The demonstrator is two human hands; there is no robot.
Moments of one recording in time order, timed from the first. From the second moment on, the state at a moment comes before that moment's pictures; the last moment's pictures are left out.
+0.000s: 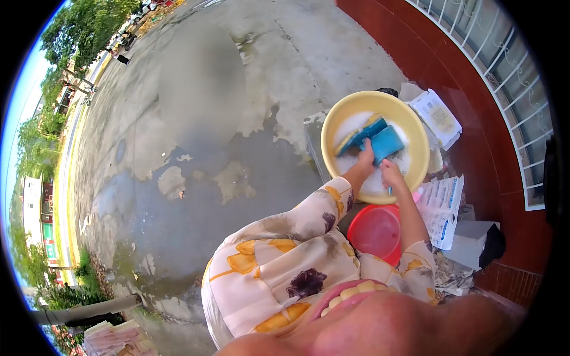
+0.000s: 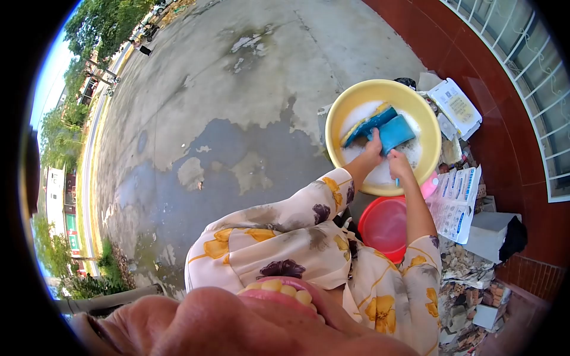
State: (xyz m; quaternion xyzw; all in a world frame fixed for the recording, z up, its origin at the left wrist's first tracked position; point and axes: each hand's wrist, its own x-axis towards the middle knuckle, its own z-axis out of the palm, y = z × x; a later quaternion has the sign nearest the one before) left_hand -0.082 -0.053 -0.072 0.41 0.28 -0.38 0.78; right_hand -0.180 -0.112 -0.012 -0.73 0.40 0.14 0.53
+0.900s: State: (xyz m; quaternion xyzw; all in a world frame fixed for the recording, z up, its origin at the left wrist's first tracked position) left_hand -0.065 -0.064 -0.135 0.30 0.09 -0.47 0.82; right_hand -0.180 -0.106 -0.030 -0.78 0.45 0.08 0.43
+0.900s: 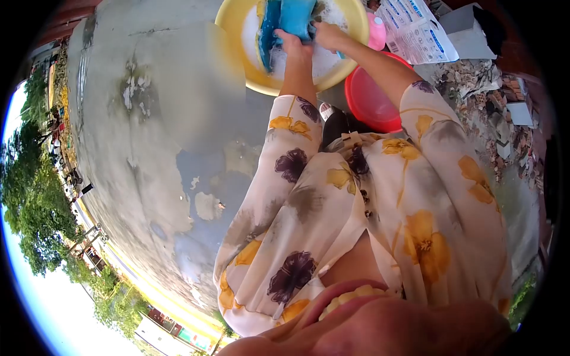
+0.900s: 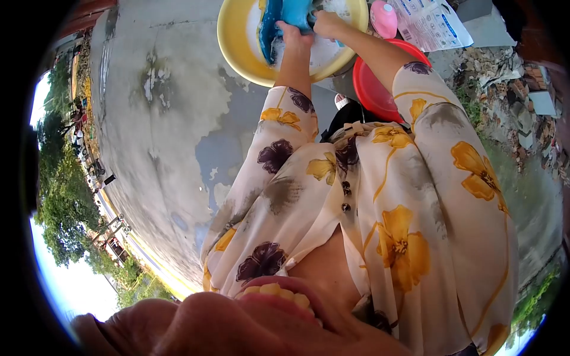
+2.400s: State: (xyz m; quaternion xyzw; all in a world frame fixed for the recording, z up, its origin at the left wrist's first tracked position) left_hand -0.093 -0.058 -0.082 0.29 0.20 -0.42 0.83; right_hand -0.192 -0.123 -0.041 -0.68 0.35 0.10 0.64
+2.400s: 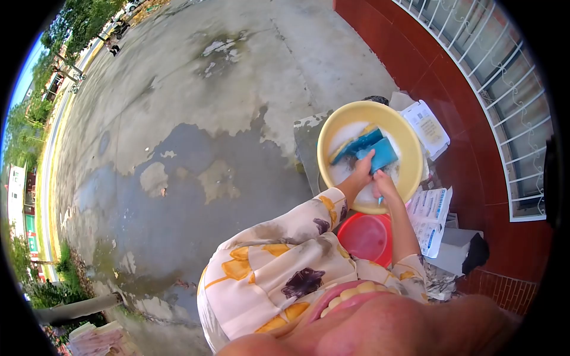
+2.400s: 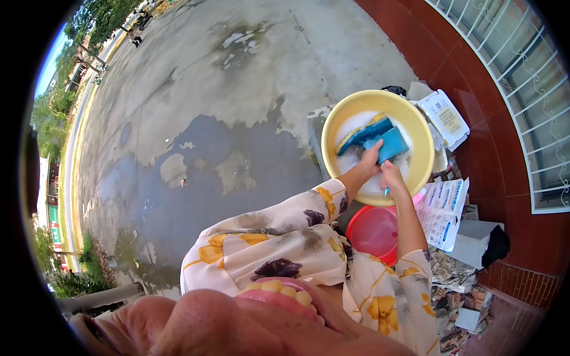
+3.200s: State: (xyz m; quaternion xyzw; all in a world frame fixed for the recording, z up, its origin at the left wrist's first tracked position) left_hand -0.083 -0.064 -0.074 0.33 0.28 -0.36 0.83; right_hand -0.157 -0.126 -0.032 -0.88 0.35 -0.01 0.32
